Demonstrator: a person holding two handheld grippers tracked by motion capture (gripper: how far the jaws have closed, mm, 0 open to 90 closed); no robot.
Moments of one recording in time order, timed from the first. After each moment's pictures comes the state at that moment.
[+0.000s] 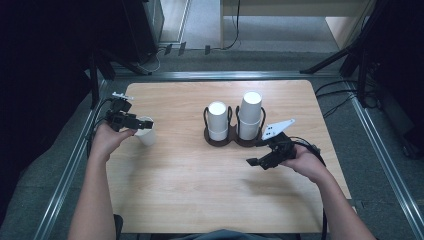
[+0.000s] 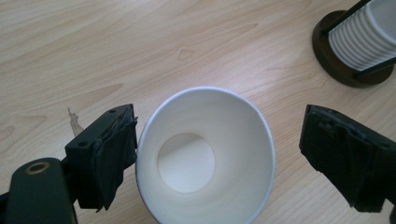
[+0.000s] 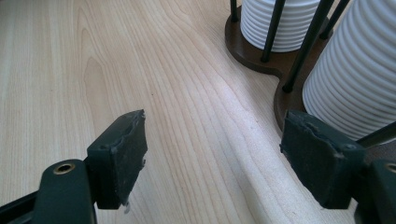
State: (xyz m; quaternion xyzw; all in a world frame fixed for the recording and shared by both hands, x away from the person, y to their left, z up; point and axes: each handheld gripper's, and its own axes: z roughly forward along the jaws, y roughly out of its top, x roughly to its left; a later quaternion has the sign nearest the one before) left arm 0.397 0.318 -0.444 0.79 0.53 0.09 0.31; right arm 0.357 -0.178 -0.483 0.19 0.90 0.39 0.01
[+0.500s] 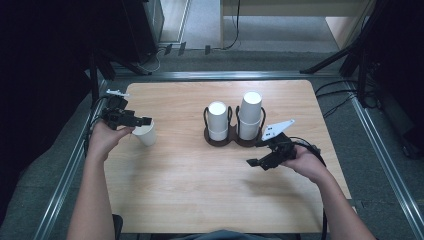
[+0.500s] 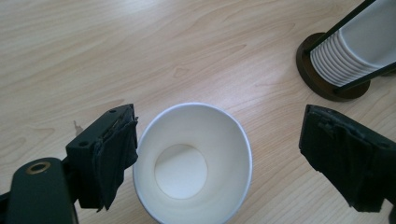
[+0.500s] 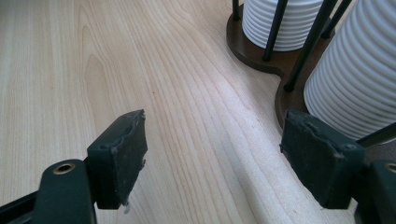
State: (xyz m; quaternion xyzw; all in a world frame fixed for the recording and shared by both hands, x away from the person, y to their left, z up) left arm 0.389 0.319 -0.426 0.78 0.52 0.11 0.33; right arm 0.355 -0.178 -0.483 0.19 0.90 0.39 0.01
